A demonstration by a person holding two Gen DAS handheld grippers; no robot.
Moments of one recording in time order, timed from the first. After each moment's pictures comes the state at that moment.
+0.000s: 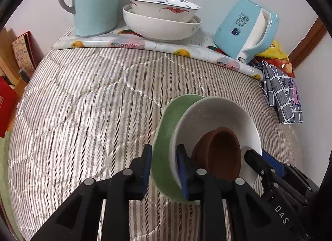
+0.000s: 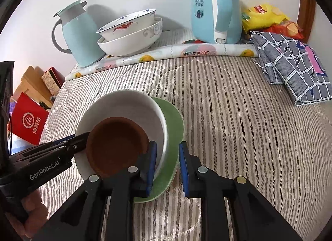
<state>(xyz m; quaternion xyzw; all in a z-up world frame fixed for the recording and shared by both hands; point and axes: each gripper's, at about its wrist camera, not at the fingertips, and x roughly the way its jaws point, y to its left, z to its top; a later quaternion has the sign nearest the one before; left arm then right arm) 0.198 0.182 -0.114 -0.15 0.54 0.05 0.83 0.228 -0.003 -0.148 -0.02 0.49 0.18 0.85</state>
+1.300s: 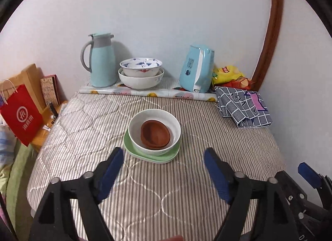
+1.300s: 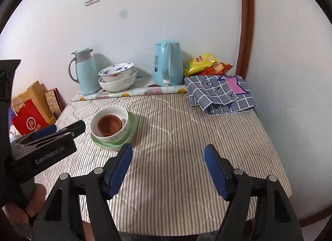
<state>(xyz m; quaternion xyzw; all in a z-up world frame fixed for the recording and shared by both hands) 0.041 0.058 0.008 -0.08 0.37 0.09 0.92 0.045 -0.143 -0.033 -0.03 0.34 0.11 0.93</state>
